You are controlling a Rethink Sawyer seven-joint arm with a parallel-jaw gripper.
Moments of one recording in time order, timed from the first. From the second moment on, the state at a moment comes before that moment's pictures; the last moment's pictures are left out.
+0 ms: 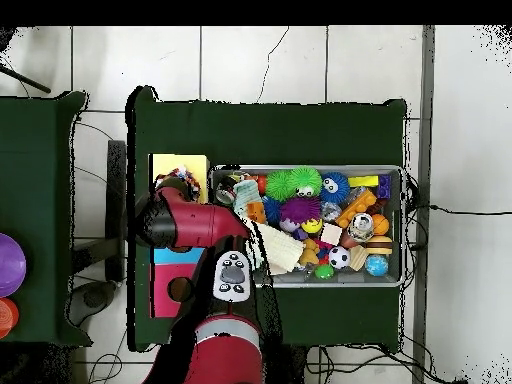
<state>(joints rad) 0.09 -0.45 -0.04 1.57 0.19 0.08 1.84</state>
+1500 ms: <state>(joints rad) 0.09 -0.51 -0.06 1.60 0.19 0.18 1.84</state>
